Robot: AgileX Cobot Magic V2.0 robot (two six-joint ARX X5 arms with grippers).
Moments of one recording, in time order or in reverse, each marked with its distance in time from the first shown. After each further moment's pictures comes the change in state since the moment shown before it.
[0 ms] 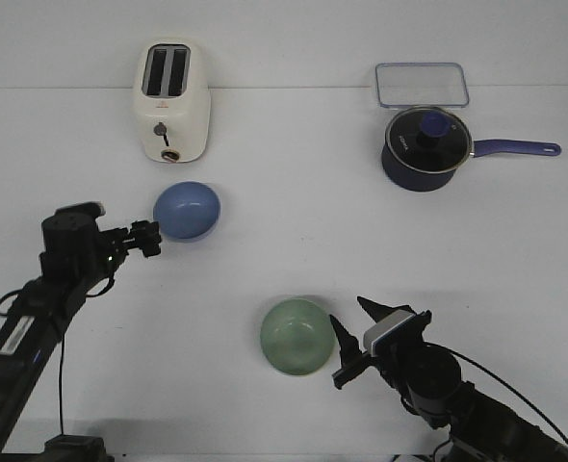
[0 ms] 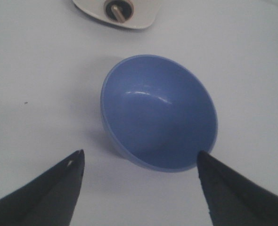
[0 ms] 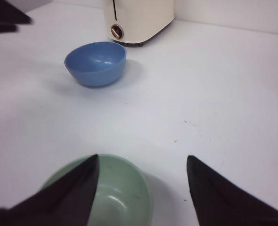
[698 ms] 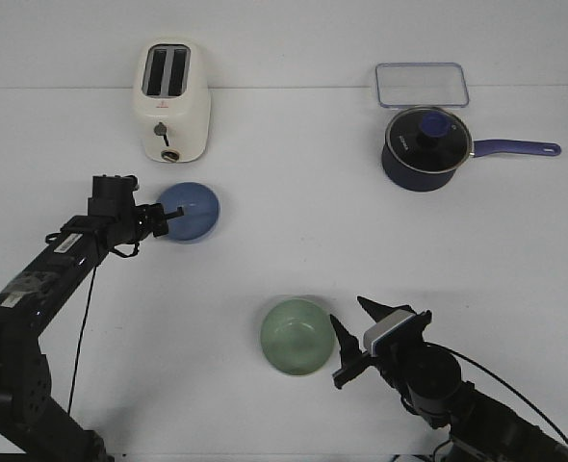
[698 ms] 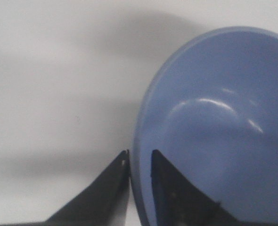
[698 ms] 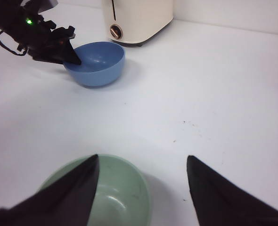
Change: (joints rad) left arm -0.005 0.485 0.254 -0.041 -0.031 0.006; right arm 0.000 0.000 0.000 0.000 0.001 0.000
